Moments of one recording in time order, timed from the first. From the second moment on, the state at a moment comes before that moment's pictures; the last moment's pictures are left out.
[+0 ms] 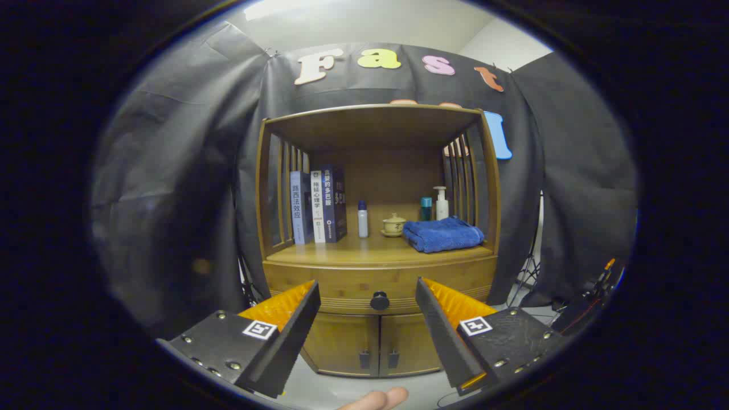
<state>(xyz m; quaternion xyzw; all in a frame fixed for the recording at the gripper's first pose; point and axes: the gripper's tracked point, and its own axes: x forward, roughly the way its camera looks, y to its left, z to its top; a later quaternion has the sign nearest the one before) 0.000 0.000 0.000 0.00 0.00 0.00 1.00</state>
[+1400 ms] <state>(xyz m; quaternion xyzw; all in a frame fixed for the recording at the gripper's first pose) 0.043 -0.009 -0.045 -0.01 0.03 -0.03 1.00</state>
